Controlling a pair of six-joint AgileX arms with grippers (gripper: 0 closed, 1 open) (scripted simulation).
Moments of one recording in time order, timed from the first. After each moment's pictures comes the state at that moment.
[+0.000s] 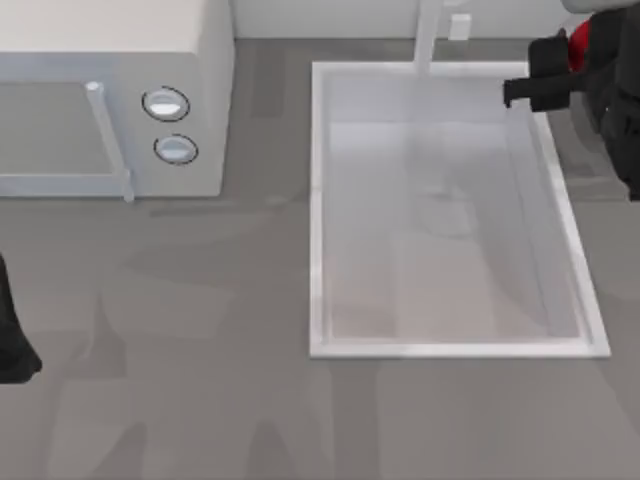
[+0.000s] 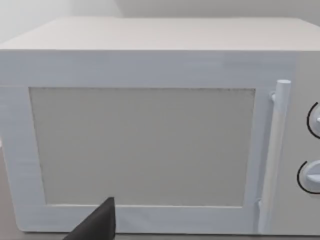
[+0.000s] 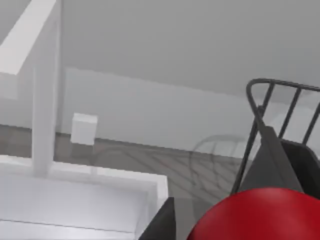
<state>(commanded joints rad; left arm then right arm) 0.00 0.00 0.00 0.00 0.00 0.00 0.37 1.60 0.89 0.42 0.48 -0.09</state>
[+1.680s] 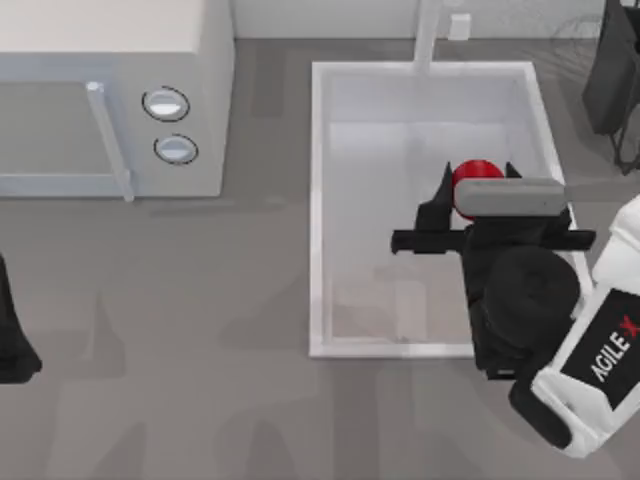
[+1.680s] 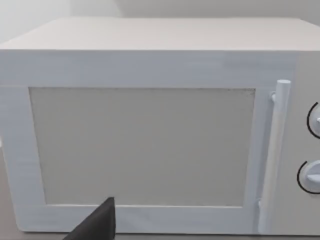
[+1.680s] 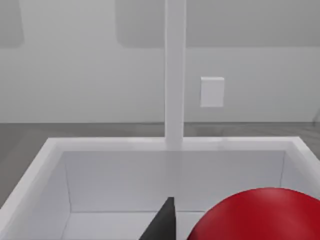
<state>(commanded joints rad) 0.00 0.00 0.00 0.00 0.00 0.00 0.65 2.18 0.62 1.56 0.69 0.01</state>
